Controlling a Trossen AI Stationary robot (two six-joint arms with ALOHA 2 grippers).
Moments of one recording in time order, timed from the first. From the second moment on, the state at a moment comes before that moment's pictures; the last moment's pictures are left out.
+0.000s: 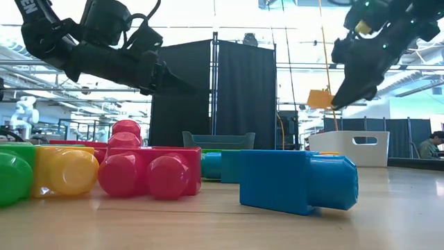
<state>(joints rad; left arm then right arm) 0.07 1.40 0.37 0.86 -0.19 0.13 -0.36 0.81 0.57 -0.56 0.03 0.25</state>
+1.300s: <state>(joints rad) 0.07 1.40 0.37 0.84 -0.19 0.11 -0.81 0.93 0.57 -0.60 0.08 0.23</state>
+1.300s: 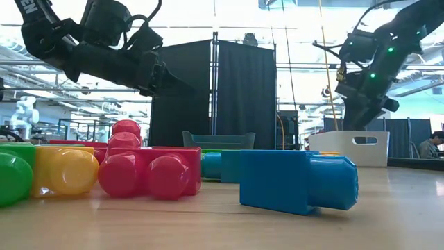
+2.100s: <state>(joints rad) 0.07 1.40 0.37 0.74 -0.19 0.11 -0.50 0.82 0.57 -0.46 -0.16 0.13</state>
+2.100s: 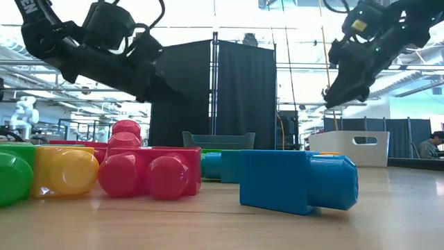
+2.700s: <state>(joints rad) 0.04 1.40 0.37 0.70 -0.21 0.01 -0.13 1.08 0.57 -0.14 -0.10 0.30</state>
